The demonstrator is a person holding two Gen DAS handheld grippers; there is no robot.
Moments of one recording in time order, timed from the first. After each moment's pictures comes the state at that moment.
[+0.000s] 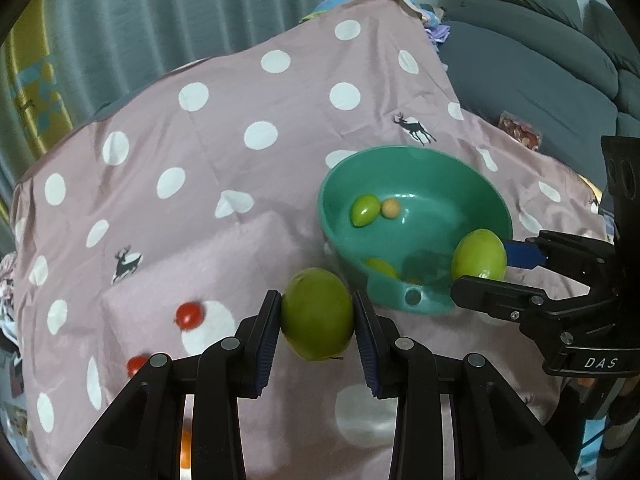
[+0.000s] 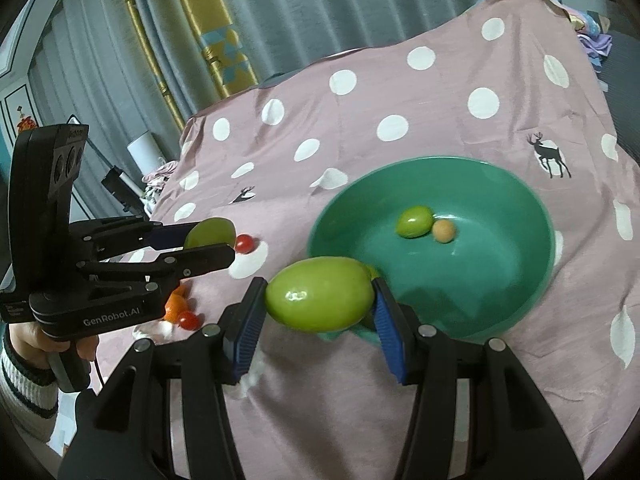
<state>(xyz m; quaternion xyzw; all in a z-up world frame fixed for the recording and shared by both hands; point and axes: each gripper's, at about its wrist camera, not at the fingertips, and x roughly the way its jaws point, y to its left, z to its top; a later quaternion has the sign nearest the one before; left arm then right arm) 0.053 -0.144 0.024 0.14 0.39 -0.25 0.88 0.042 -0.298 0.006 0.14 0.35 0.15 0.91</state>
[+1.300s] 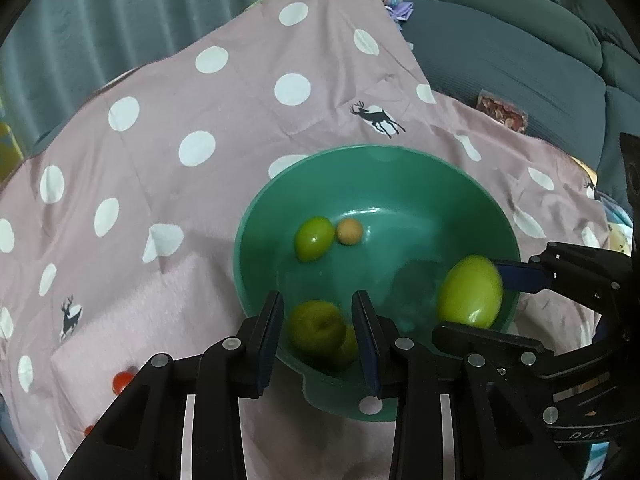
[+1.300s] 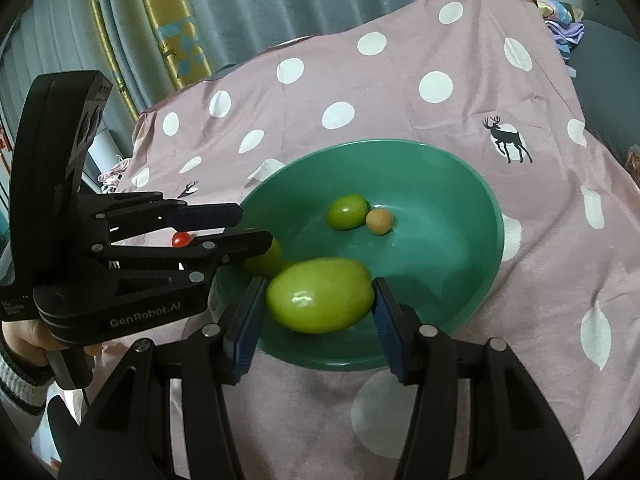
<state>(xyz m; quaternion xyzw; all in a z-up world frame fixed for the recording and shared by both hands) 0.093 -0.216 -0.004 0.17 0.39 -0.30 0.85 0.058 -0.330 -0.016 0.13 0.37 0.09 0.91</state>
